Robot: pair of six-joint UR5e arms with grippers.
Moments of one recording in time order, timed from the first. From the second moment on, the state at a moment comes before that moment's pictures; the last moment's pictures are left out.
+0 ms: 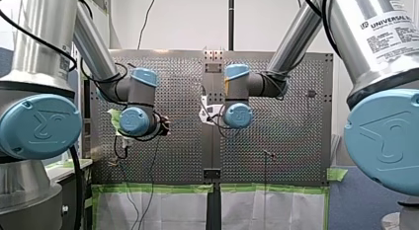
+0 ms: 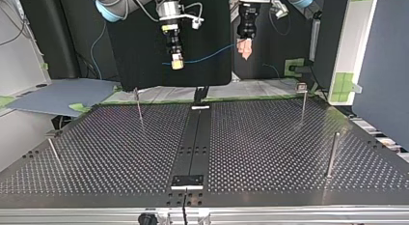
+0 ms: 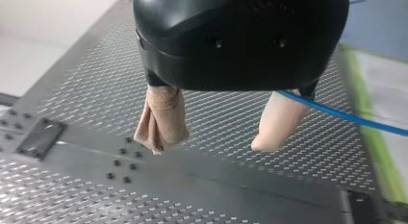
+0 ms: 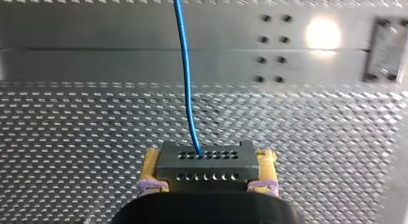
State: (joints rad) left arm -0.55 -1.68 -2.43 -2.30 -2.02 -1.82; right arm 2.41 -1.18 1.94 -0.77 1.90 1.58
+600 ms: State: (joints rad) left arm -0.54 -1.53 -2.28 -2.45 -2.08 -1.91; right arm 2.41 -1.33 1.78 -0.62 1.85 1.57
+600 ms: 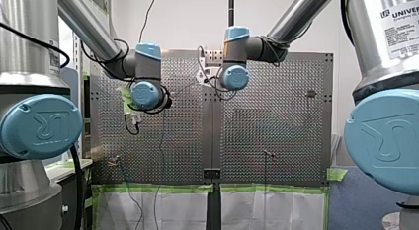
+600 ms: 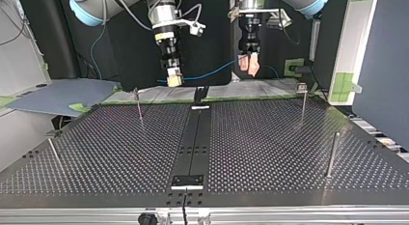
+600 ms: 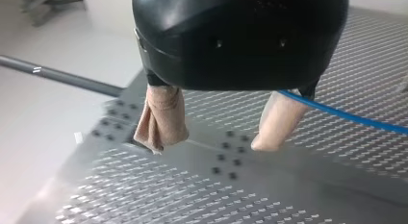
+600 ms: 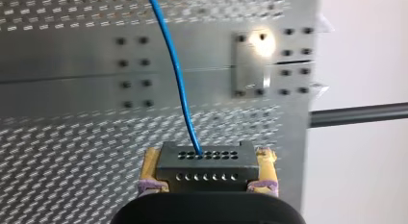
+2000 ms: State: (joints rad) left arm -0.33 -1.22 -1.92 -2.81 -2.12 -2.04; right arm 2.41 -1.34 1.50 -0.34 1.68 1.57
